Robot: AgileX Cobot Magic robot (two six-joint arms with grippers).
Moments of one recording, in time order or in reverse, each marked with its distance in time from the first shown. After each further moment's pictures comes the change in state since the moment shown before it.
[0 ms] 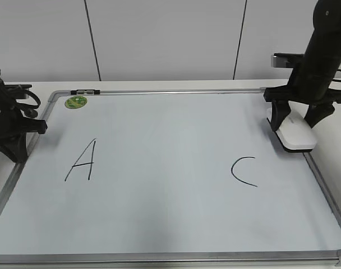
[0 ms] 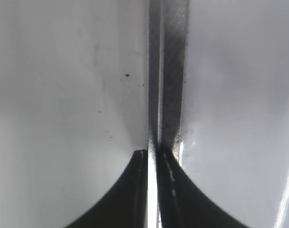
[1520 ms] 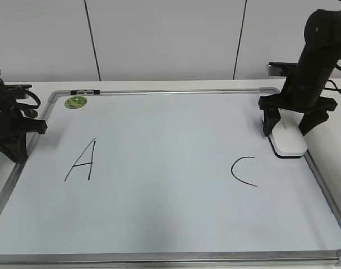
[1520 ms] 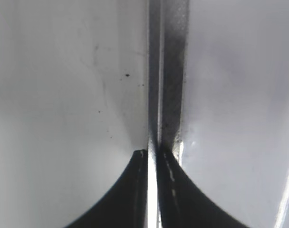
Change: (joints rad) left arm 0.000 0.000 0.000 0.000 0.000 0.000; right arm 0.000 0.069 -0.002 -0.008 -0.096 0.003
